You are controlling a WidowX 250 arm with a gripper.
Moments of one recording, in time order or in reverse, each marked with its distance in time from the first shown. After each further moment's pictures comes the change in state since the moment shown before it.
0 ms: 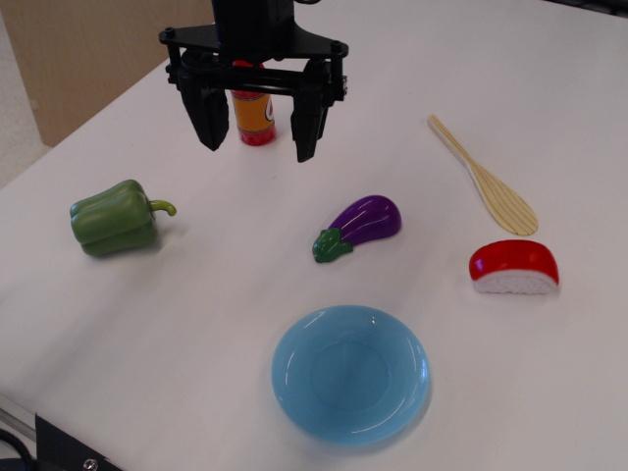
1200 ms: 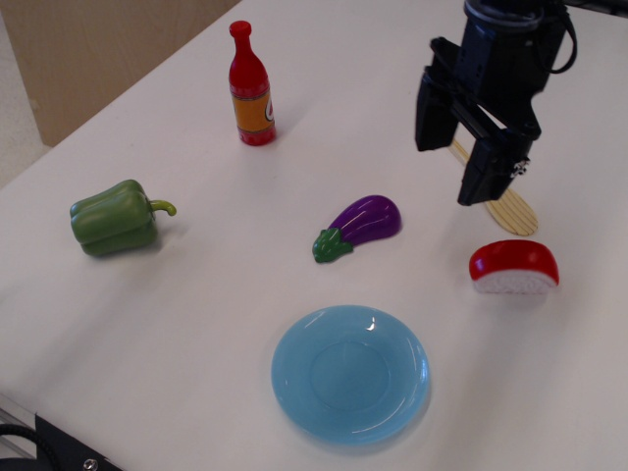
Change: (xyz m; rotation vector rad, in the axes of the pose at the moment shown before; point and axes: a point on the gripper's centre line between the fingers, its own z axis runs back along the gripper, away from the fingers) arm 0.029 -0.131 -0.040 0.042 0.045 -1.024
